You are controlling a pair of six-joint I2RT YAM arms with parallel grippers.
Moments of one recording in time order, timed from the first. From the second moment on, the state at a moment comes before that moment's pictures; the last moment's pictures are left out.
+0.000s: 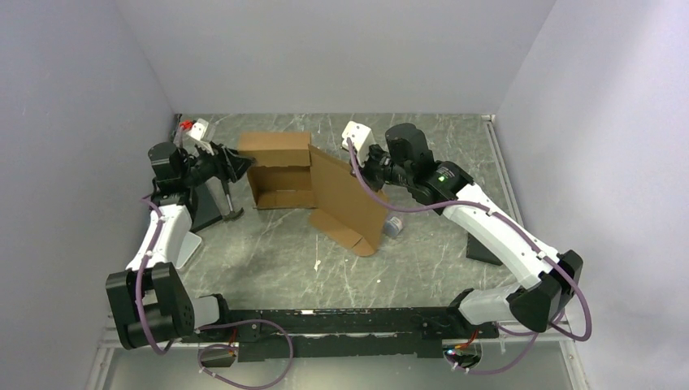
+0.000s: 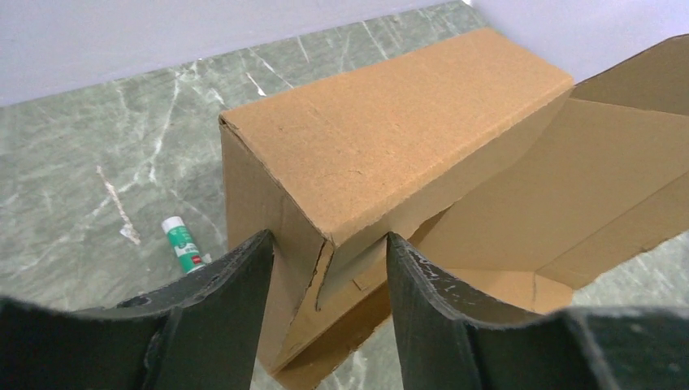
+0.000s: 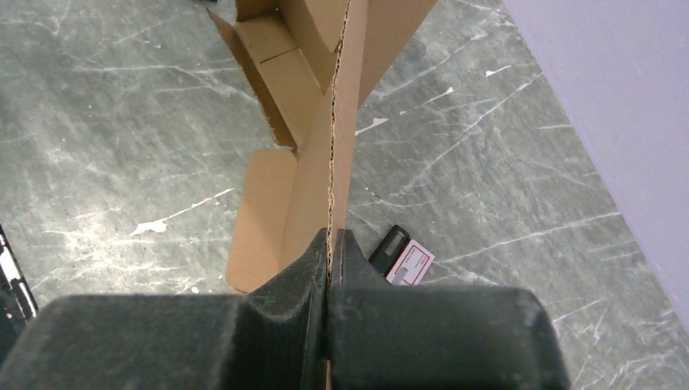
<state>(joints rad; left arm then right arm) 0.22 1.25 0.81 0.26 0.94 -0.11 0.71 1.33 1.36 -0.52 -0.23 -0.37</state>
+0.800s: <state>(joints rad) 0.10 1.27 0.79 0.38 0.67 -0.05 0.70 1.34 1.36 -0.52 -0.26 -0.37</state>
